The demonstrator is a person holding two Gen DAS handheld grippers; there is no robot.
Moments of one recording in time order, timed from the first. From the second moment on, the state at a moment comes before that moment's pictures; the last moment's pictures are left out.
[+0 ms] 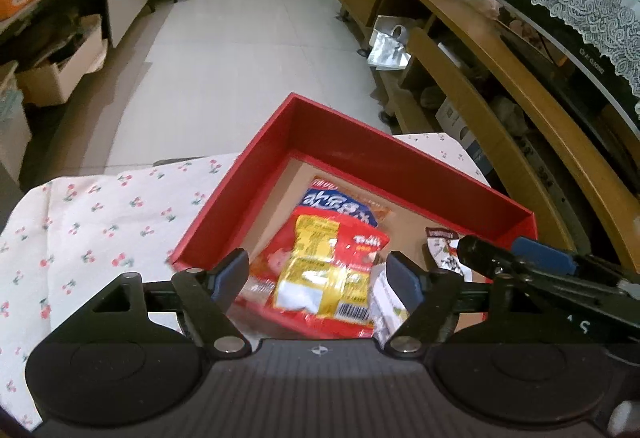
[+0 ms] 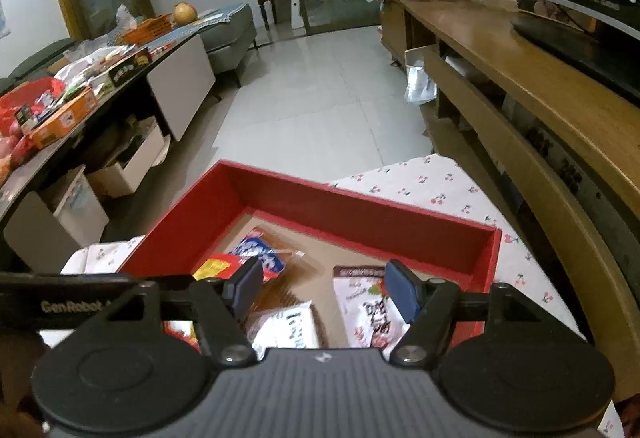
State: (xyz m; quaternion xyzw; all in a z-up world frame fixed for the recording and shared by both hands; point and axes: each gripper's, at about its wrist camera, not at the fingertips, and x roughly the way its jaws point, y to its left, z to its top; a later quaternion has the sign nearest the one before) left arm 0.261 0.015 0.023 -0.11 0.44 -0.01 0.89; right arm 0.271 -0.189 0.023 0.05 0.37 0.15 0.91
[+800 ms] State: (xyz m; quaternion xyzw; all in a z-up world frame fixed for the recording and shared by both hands) left arm 0.121 0.062 -0.006 -0.14 0.52 -0.01 0.84; right arm 0.164 -0.152 0.010 0.00 0.43 0.26 0.87
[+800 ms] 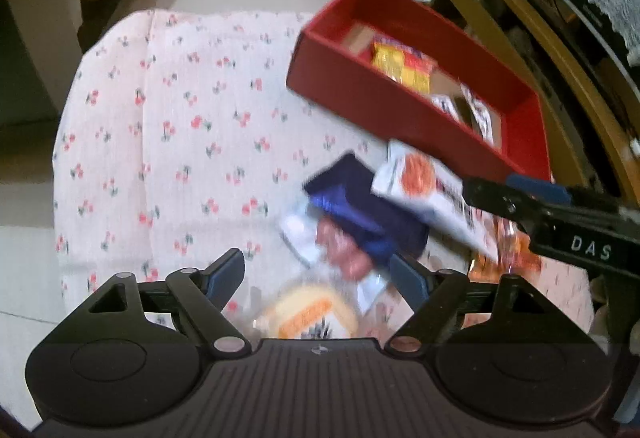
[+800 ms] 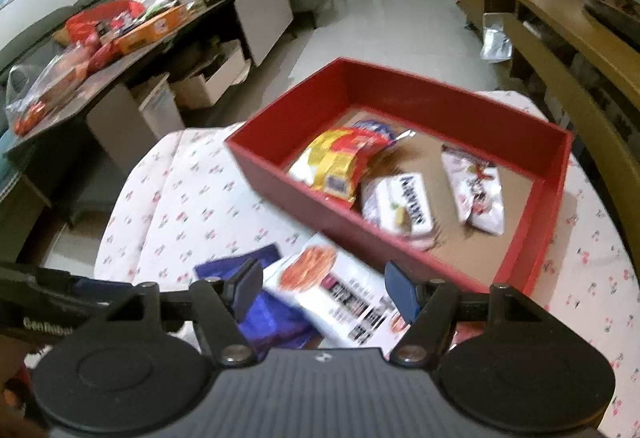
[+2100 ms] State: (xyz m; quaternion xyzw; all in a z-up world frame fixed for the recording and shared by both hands) left arm 0.094 0.033 -0.028 -0.06 0.57 -0.10 0.81; right arm 0.202 -0.138 -0.035 -0.07 0.46 0.30 0.83
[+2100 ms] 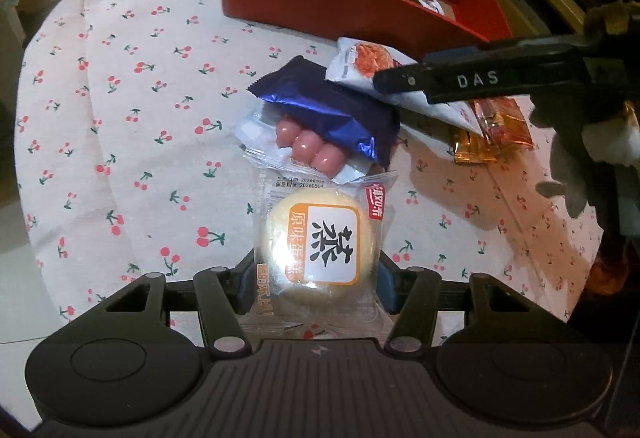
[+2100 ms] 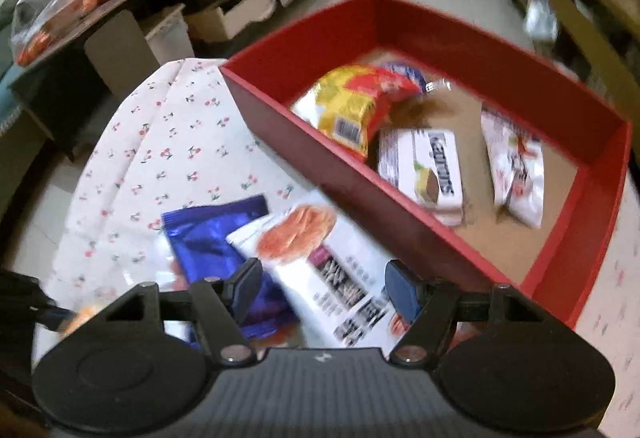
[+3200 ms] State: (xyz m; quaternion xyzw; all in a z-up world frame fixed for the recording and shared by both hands) left arm 0.100 0.033 -0.036 -0.05 0.59 -0.10 0.80; right arm 0.173 -0.151 -0.049 -0.02 0.54 0.31 0.78
